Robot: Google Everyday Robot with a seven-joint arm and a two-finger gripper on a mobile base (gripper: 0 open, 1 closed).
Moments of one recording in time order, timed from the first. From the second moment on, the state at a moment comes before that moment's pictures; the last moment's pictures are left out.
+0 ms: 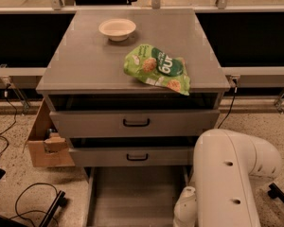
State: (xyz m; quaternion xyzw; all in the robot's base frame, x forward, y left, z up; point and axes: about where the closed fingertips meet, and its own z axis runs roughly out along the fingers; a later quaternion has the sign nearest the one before) arm 0.352 -0.169 0.173 0.63 -0.77 -0.08 0.07
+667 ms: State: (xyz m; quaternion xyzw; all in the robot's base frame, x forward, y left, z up) arm 0.353 -0.169 0.173 0.63 -0.77 -0.08 0.07
